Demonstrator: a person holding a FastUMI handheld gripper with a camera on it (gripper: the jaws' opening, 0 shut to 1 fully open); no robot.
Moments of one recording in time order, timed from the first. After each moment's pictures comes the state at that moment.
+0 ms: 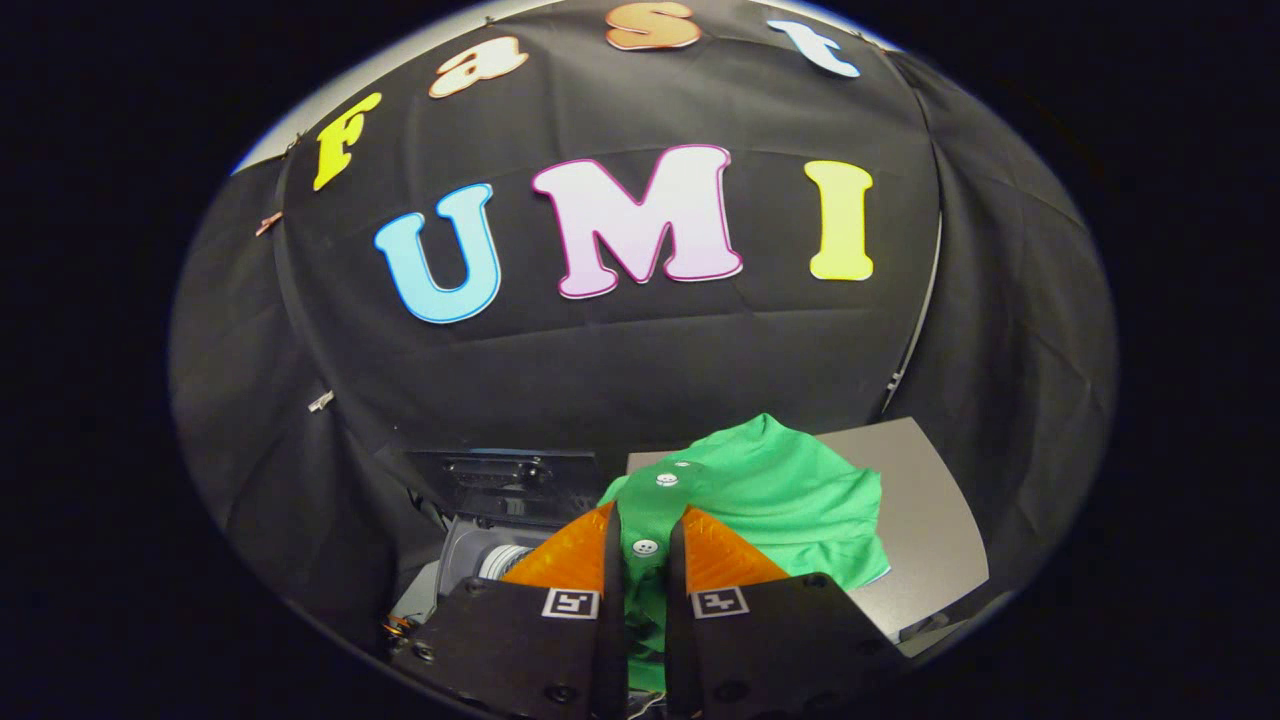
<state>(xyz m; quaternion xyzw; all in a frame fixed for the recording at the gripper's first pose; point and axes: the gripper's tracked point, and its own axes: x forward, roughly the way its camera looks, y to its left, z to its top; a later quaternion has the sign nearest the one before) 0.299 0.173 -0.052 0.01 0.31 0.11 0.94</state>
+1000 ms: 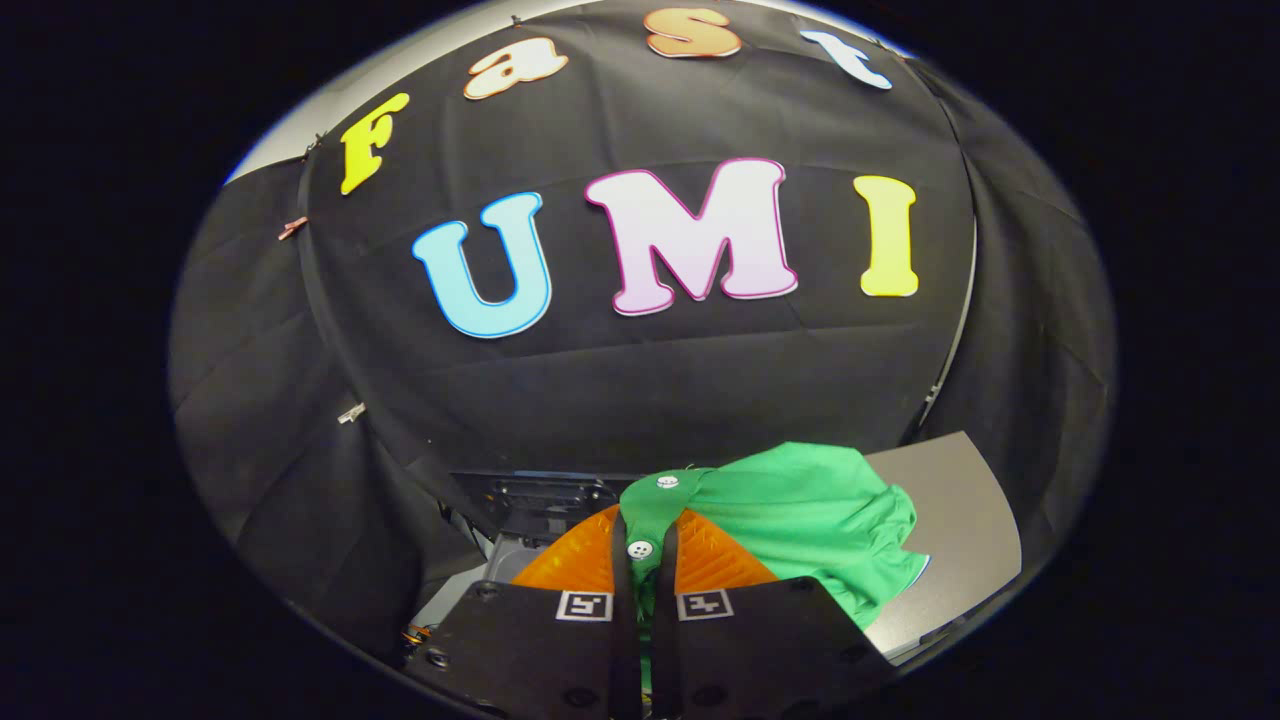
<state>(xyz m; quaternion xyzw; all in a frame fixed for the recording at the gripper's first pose) 0.301 0.246 -0.025 0.03 0.28 0.15 0.95</state>
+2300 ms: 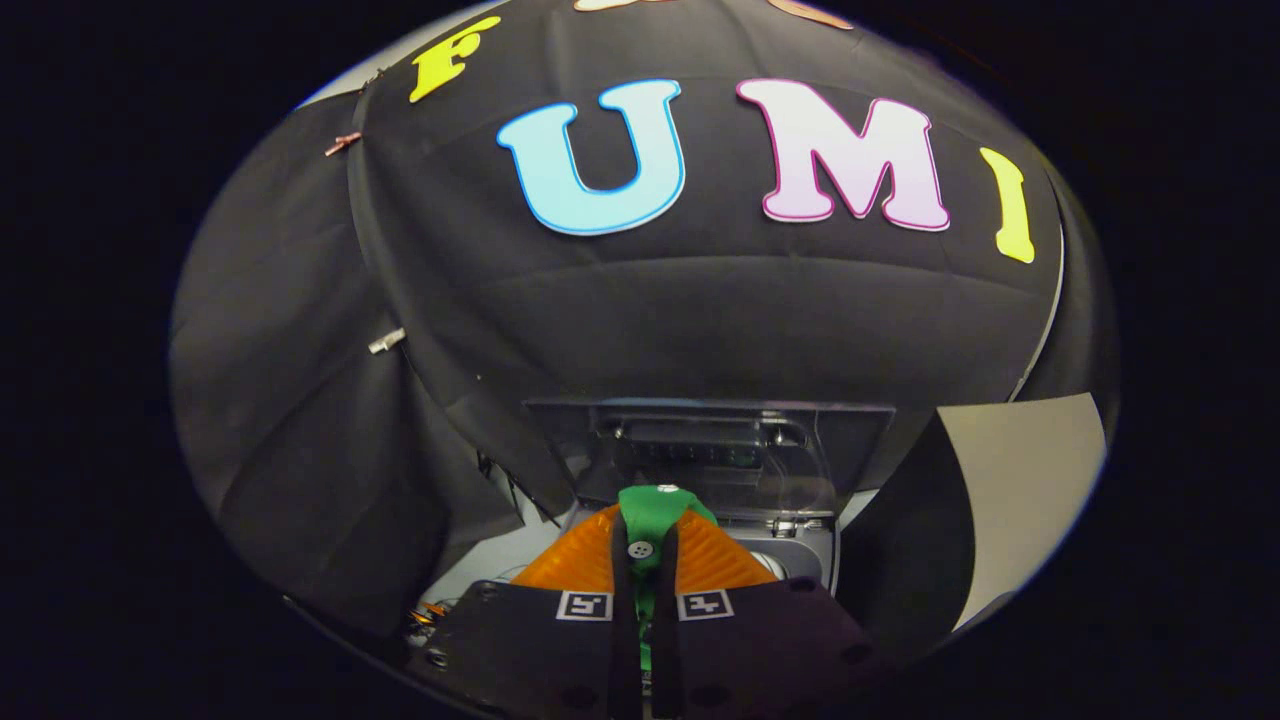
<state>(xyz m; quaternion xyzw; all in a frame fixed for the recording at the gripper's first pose) 0.280 0.426 -0.210 -0.01 0.36 0.22 0.91</state>
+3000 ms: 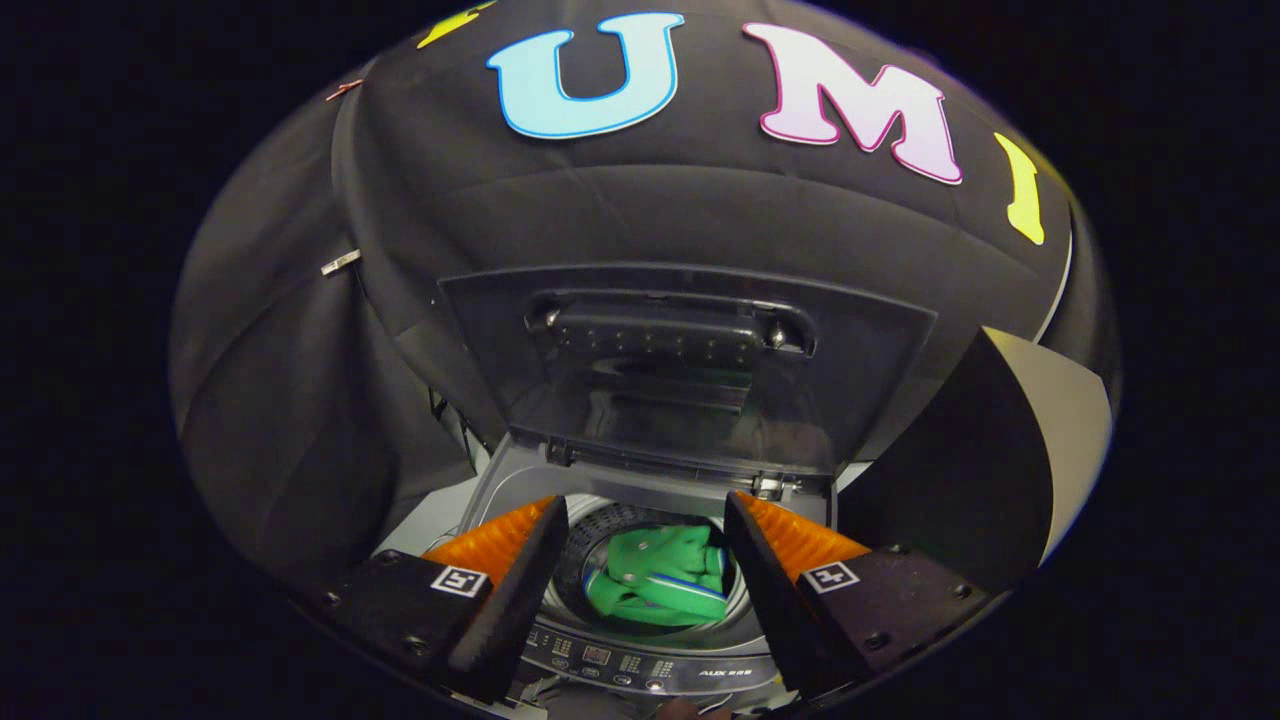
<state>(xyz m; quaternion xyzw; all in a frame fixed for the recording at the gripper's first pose) 0.287 0.401 -0.305 -0.06 0.40 0.20 0.89</state>
